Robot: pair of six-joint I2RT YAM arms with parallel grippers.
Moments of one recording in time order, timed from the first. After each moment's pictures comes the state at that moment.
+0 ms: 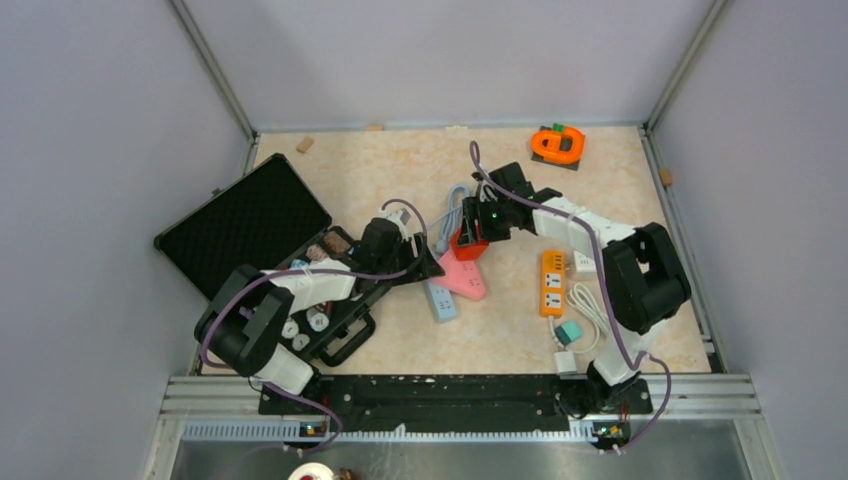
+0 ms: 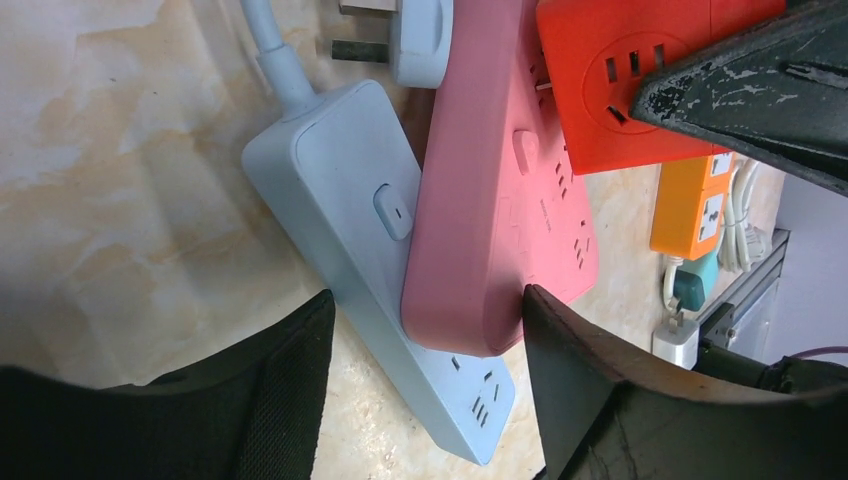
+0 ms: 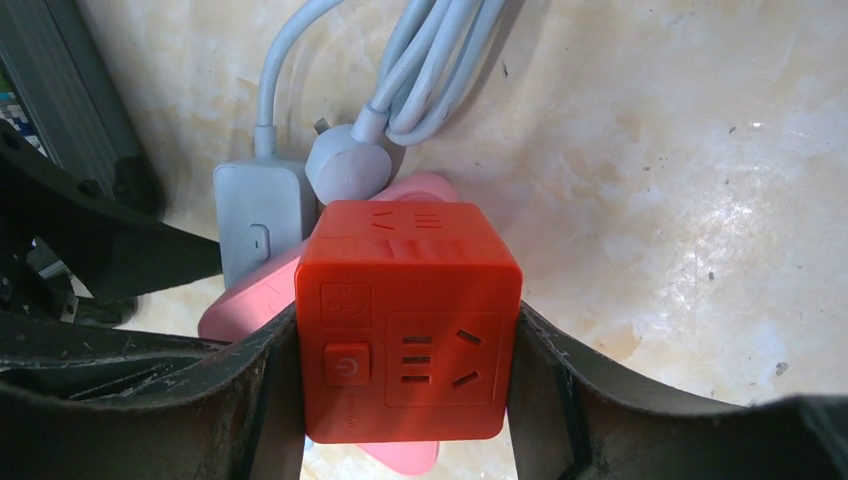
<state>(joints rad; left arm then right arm) -0.58 1.51 0.67 0.14 0.27 -0.76 0.51 1.76 1.21 -0.40 -0.28 0.32</state>
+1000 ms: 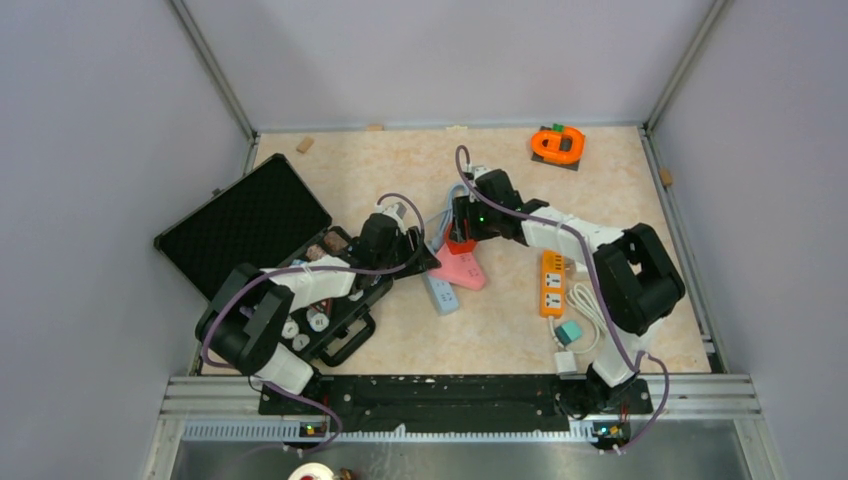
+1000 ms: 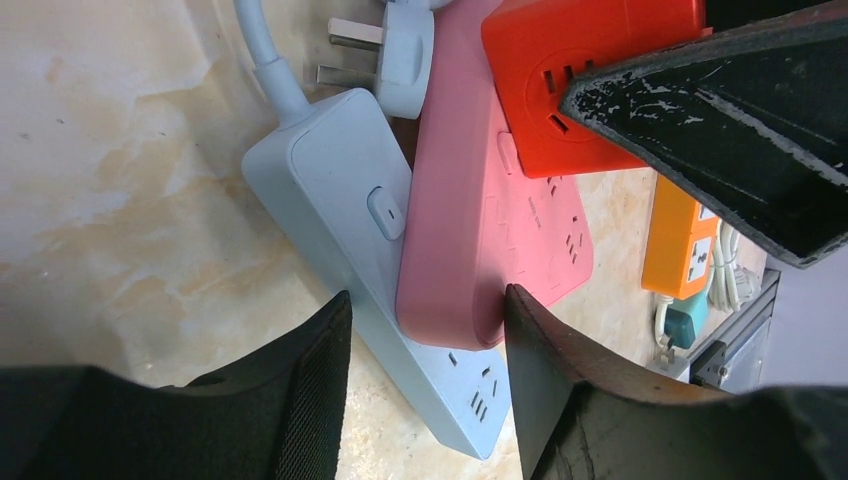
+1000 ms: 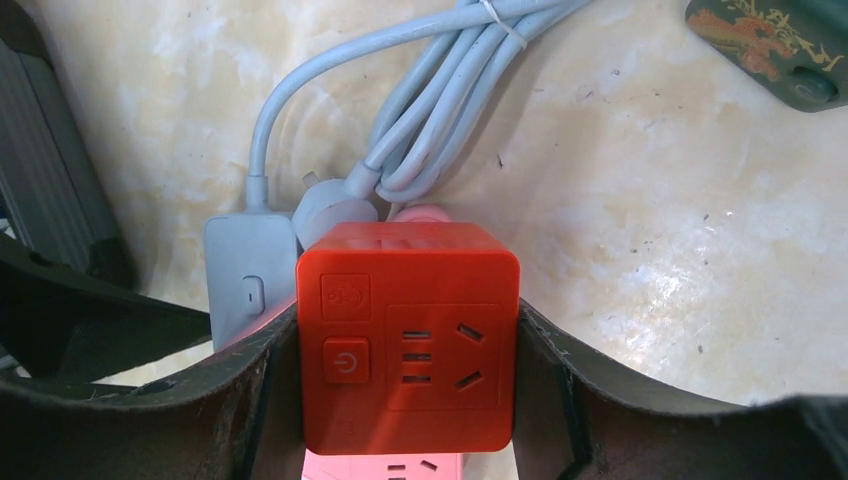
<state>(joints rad) -0.57 1.53 0.69 0.16 0.23 -0.78 0.59 1.79 1.15 -0.20 -0.13 0.34</state>
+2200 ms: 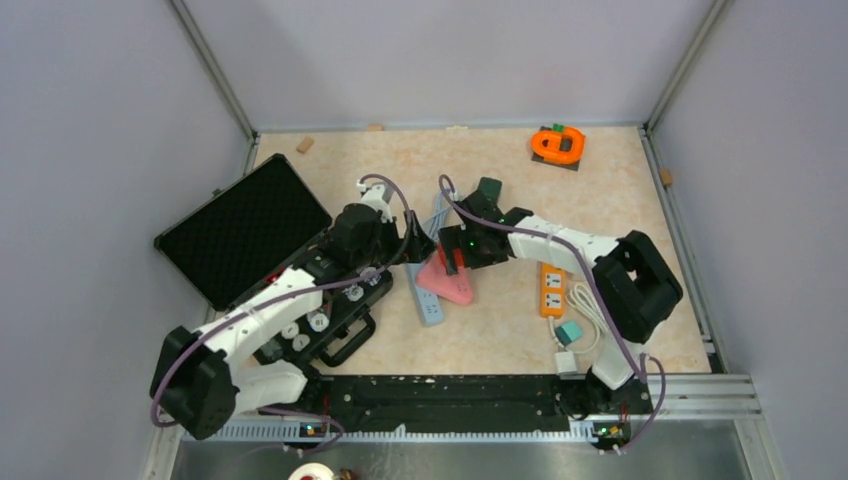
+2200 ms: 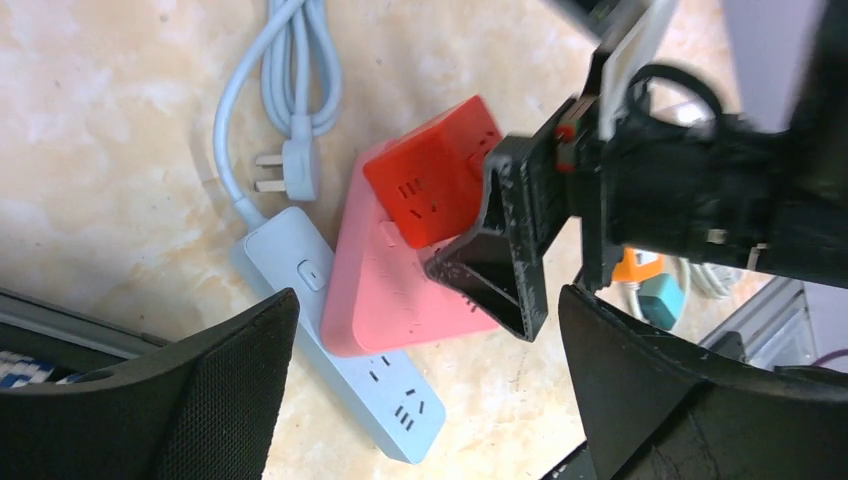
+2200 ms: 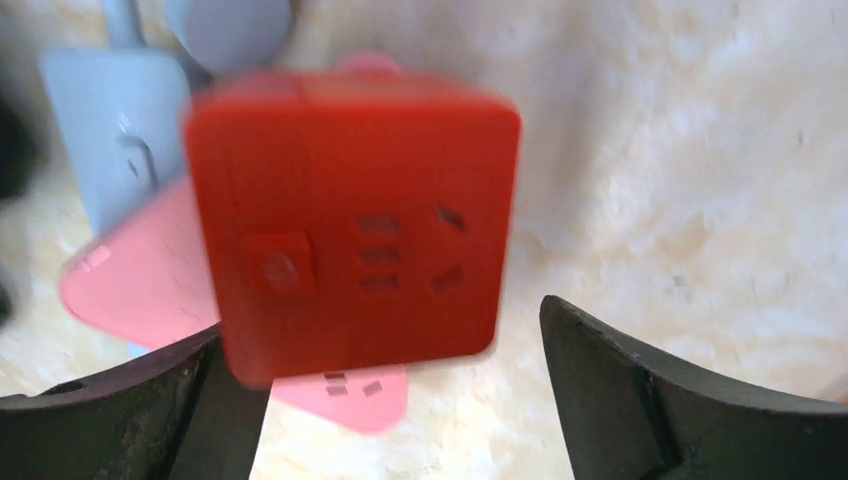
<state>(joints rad) -0.59 1.22 0.78 -0.09 0.12 -0.60 0.73 1.76 1.20 -0.49 0.03 0.41</state>
